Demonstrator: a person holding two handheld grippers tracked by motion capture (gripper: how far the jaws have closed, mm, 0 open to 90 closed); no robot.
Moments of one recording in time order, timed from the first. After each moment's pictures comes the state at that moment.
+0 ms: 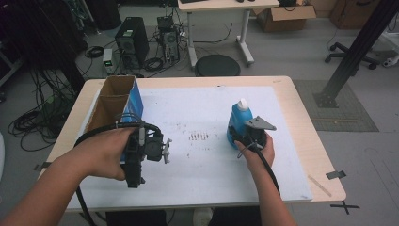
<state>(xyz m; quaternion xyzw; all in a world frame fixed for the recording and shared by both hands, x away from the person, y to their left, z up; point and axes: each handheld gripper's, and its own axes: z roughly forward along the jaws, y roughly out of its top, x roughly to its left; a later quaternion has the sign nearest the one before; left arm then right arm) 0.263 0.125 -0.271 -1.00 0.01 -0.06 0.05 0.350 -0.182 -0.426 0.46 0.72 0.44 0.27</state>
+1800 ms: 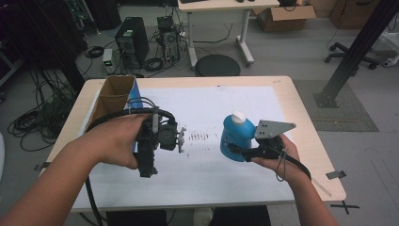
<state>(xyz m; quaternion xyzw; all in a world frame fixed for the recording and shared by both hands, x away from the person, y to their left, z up) 0.274 0.092 -0.239 -1.00 0.03 -0.06 0.04 0.299 -0.202 -0.351 0.17 0.84 0.50 0.14</state>
